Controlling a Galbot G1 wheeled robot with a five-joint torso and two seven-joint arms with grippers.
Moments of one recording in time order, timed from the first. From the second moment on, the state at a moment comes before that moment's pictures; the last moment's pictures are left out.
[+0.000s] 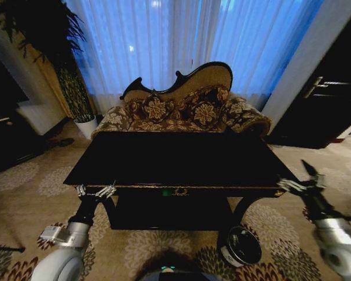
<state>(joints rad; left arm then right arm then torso) 1.81 -1.16 -0.75 -2.38 -0.53 -0.11 -0.06 -1.80 1.01 1.08 2.17 0.72 0.29 -0.20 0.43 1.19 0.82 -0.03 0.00</state>
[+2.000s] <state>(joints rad) 1.86 -1.18 -0.82 -2.43 -0.46 -0.10 -0.11 -1.71 1.01 0.92 2.24 0.53 0.26 -0.04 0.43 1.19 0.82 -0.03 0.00</state>
